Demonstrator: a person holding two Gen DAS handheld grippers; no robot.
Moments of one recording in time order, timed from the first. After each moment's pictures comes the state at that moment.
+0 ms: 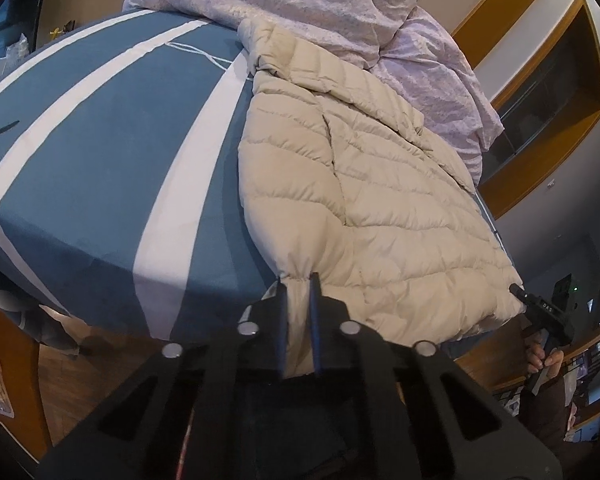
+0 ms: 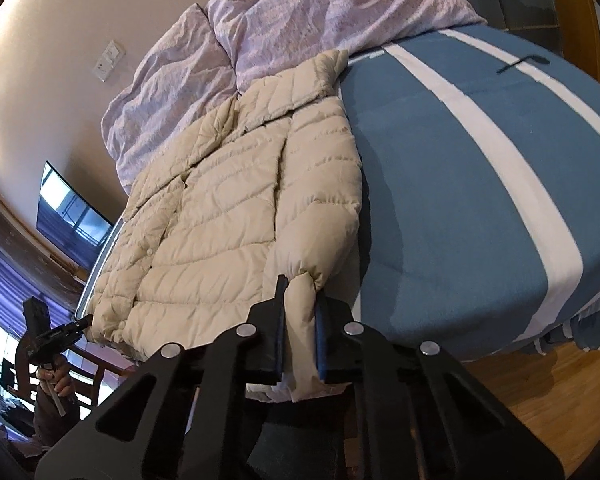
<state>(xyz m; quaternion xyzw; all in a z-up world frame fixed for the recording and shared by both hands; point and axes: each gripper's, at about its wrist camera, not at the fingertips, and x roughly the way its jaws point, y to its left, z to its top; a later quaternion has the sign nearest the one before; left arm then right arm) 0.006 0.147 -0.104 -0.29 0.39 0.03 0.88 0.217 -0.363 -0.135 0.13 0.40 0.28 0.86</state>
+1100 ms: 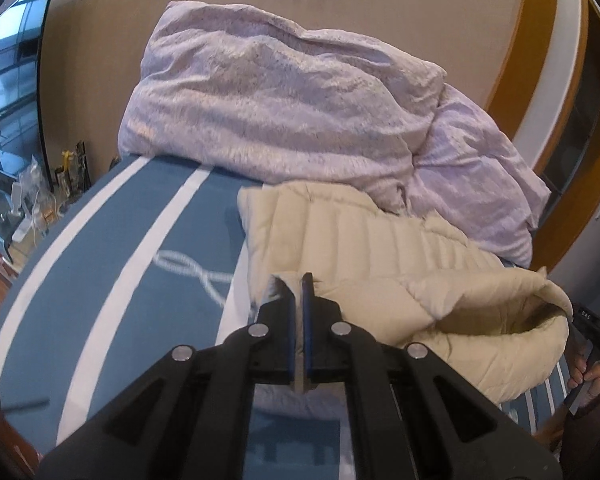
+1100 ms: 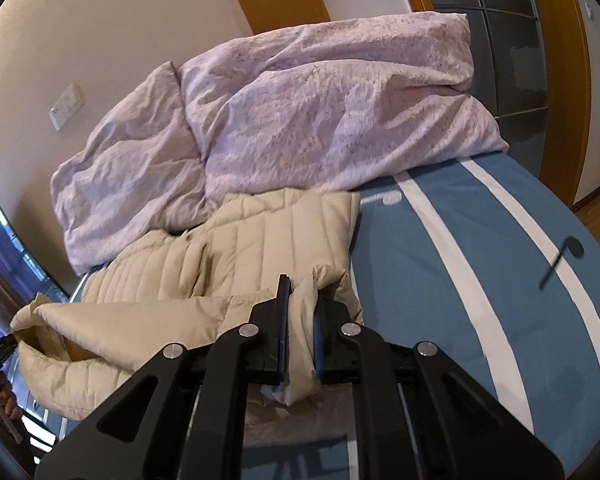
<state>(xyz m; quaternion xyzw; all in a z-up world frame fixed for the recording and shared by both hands) 0.172 0.214 0.020 -0.20 0.30 0.15 0.92 0.388 -0.271 -0.027 0.09 0.31 0.19 0.93</state>
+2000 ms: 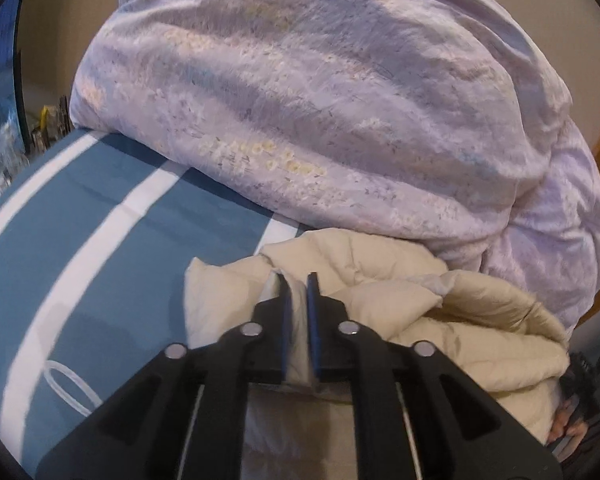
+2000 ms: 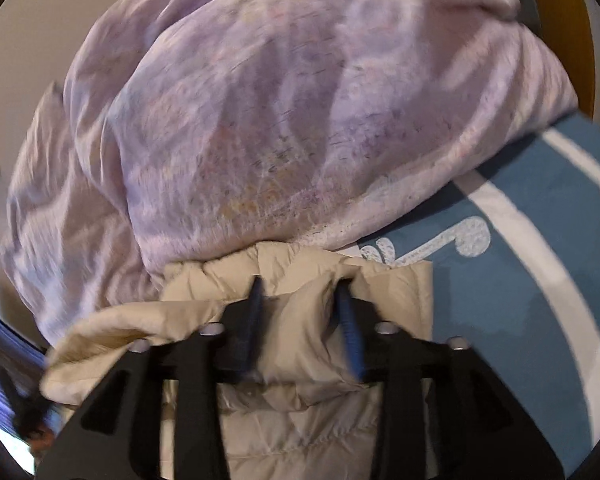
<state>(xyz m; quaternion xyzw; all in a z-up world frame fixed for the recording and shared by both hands) 0.365 0.311 -0.052 -0.30 0.34 0.20 0.87 0.570 -0.228 -0.084 0.22 0.37 0.17 0.89</state>
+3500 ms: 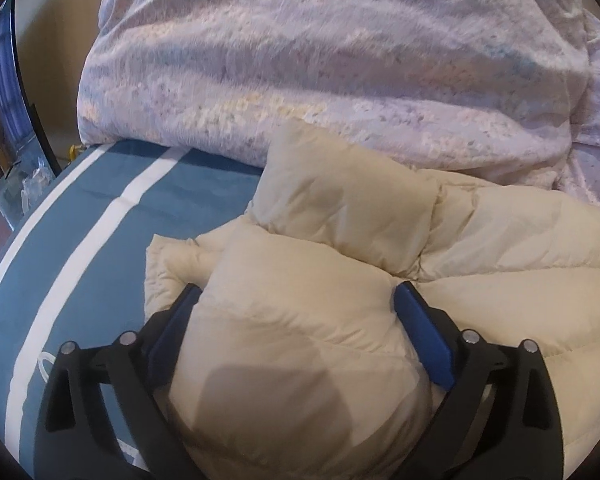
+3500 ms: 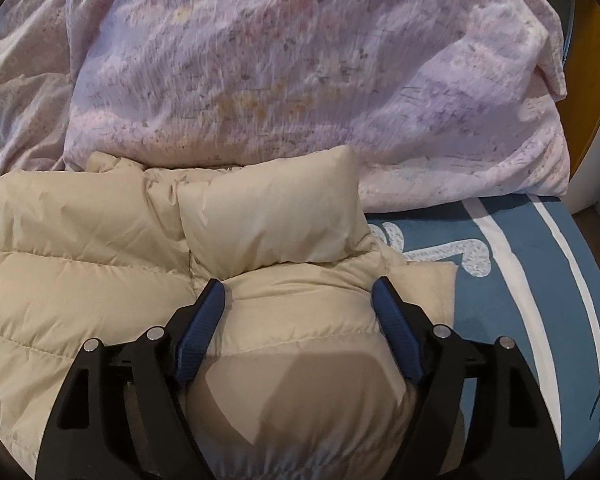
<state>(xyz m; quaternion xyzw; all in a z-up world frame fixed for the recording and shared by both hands) 0.404 0.267 -0.101 -0.16 0.40 0.29 0.86 0.583 -0.146 -0.118 -0.06 0.40 0.07 0.91</state>
